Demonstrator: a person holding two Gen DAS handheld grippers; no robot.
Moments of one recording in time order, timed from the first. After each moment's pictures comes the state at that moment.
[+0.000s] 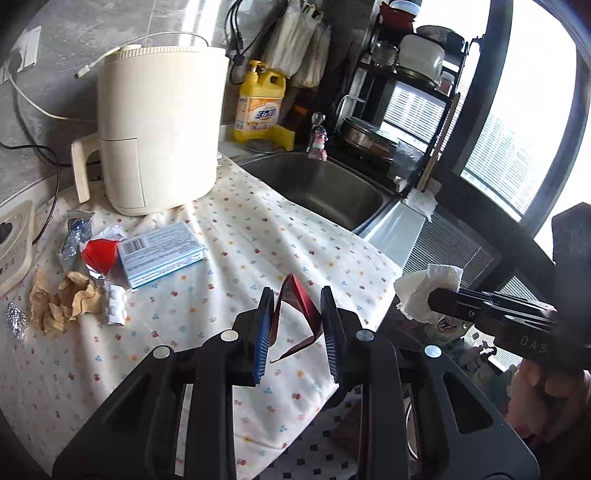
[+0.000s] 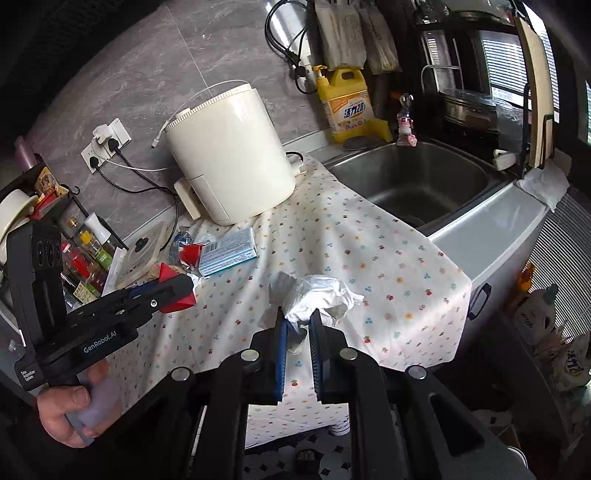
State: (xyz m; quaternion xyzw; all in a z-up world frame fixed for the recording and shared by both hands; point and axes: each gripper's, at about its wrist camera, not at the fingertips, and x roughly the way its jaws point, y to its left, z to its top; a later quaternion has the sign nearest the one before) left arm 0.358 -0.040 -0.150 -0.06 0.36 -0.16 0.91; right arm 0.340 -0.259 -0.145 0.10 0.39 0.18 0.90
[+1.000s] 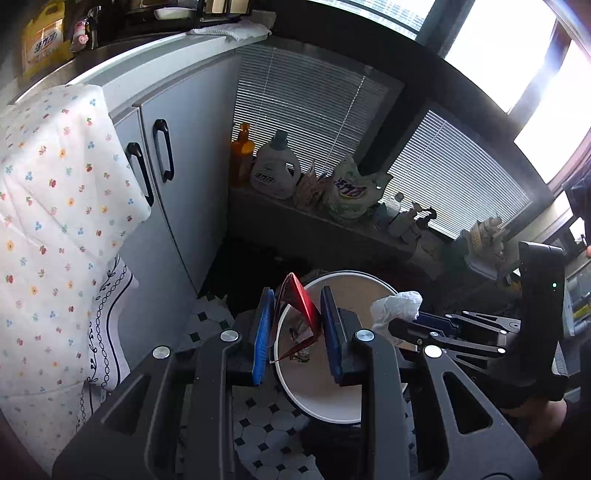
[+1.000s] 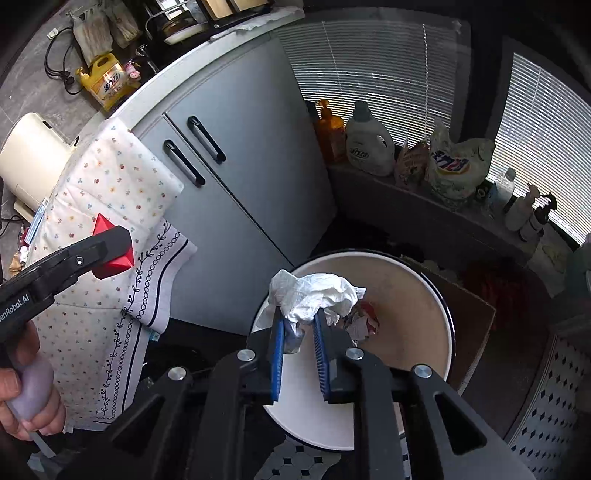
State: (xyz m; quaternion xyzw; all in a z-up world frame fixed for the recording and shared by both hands) left arm 0.275 -0.344 -0.311 0.06 0.49 -0.36 0.79; right arm 0.152 -0.511 -0.379 0.23 0.51 -0.08 0.82
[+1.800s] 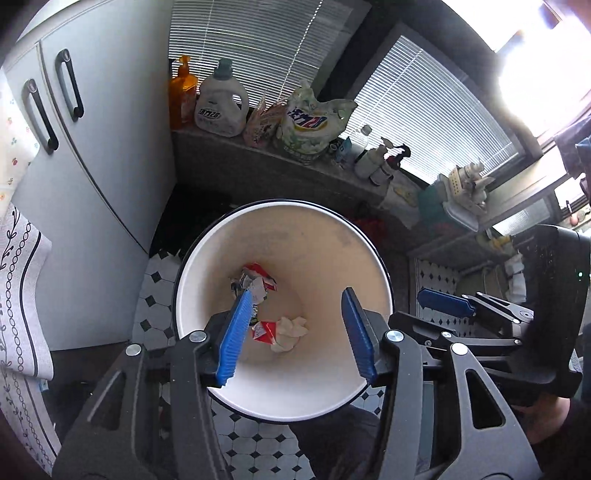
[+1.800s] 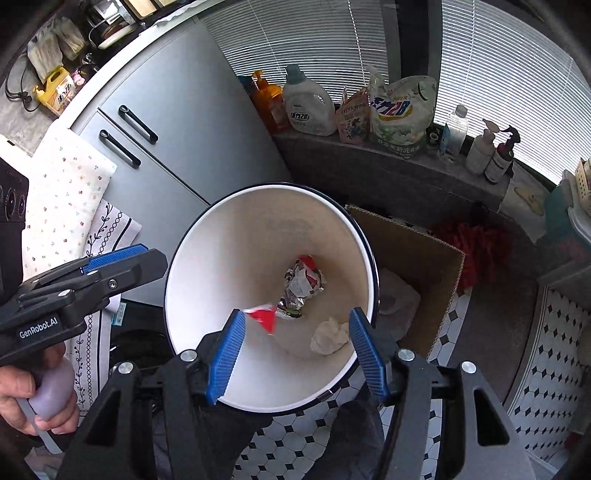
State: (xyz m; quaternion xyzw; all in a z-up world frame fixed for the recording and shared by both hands) left arm 0.237 -0.411 -0.387 0.08 0.56 -0.40 0.72; right arm 0.093 -0.561 -0.420 0.26 0.53 -0.12 0.80
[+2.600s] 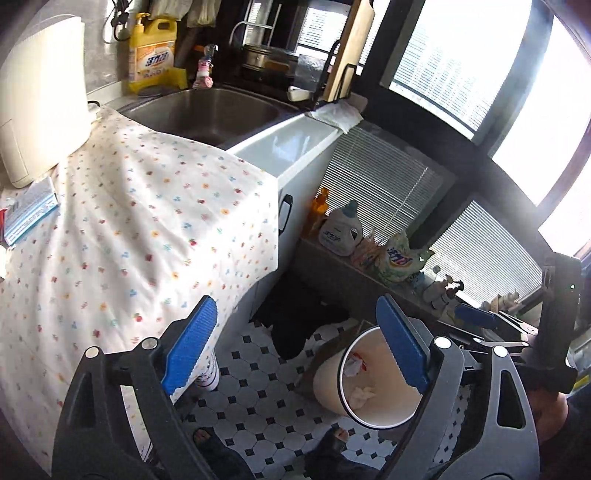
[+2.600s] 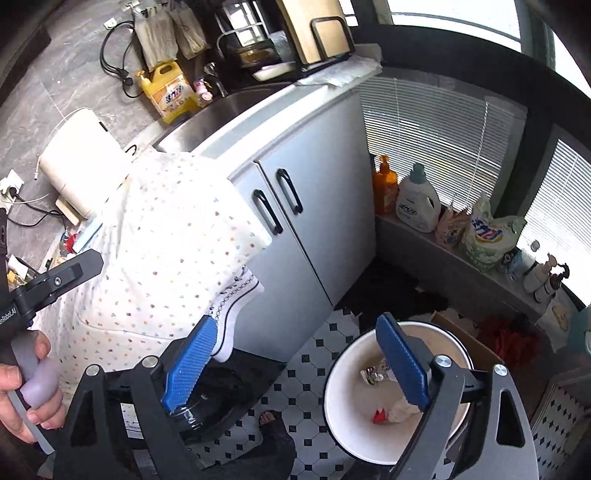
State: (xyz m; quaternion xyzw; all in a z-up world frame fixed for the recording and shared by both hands) left arm 0.312 -0.187 -0.183 -0.02 0.43 -0.24 0.87; right arm 0.228 -0.426 -0.228 0.17 0.44 0.00 0.88
